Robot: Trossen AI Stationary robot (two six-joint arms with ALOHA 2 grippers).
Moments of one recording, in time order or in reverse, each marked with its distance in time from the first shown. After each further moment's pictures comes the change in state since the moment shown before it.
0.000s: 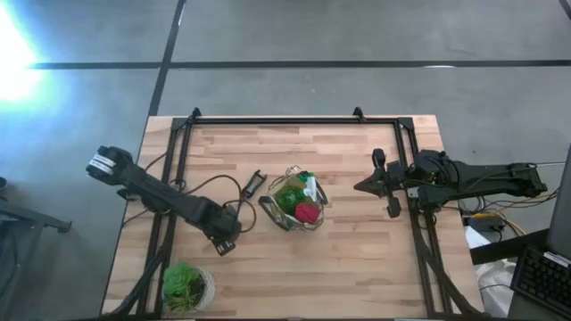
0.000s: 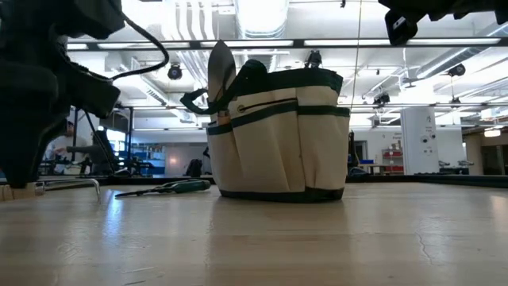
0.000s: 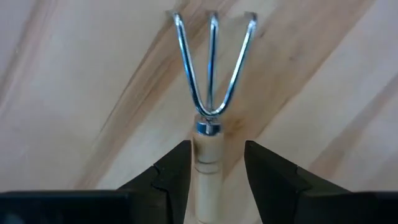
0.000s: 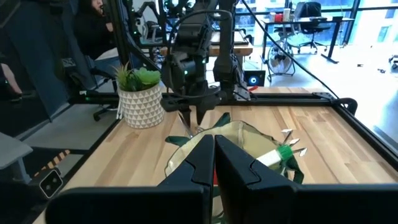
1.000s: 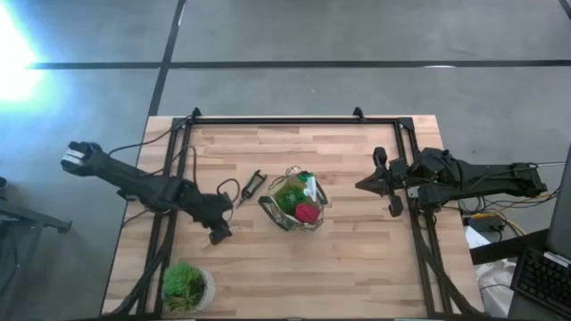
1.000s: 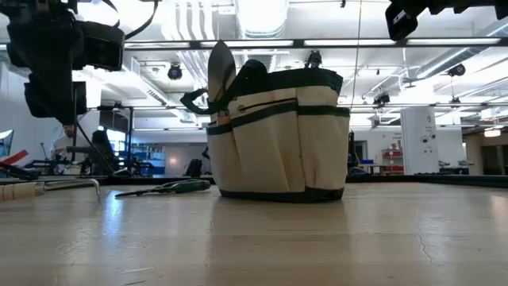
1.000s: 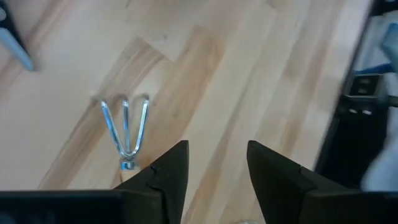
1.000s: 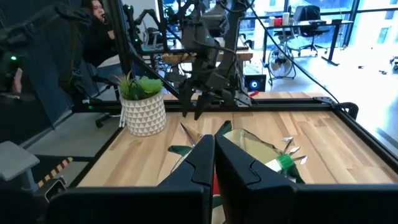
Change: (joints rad) left arm 0.104 -0.399 -0.125 0.235 0.078 0.074; right arm 0.000 0.000 0.030 -0.008 -0.001 0.023
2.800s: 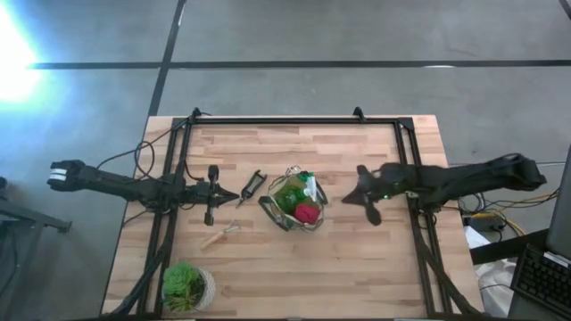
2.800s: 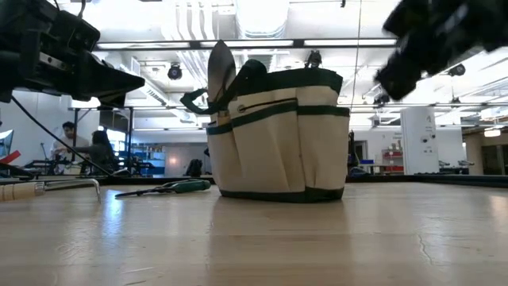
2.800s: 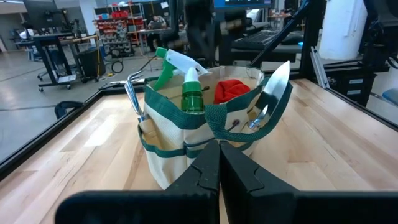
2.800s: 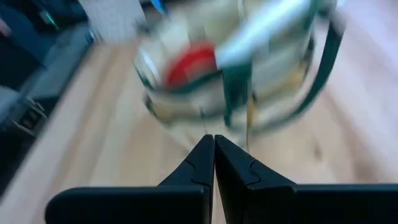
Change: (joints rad) left arm 0.229 -0.458 -0.613 1.040 -0.196 1.015; right arm 0.000 0.263 -0.120 -0.023 0.001 0.121
